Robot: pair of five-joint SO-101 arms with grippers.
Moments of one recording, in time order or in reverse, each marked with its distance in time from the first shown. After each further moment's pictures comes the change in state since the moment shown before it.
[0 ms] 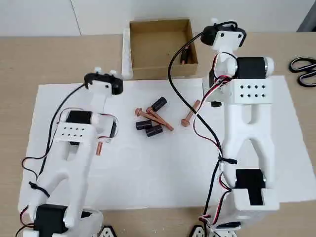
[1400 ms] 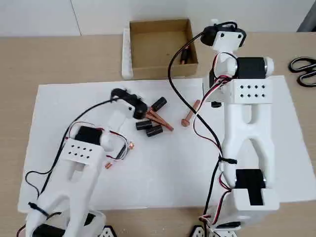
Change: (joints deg) left arm 9.2 -12.5 8.7 5.4 -11.7; right arm 0.0 0.0 0.0 0.4 0.0
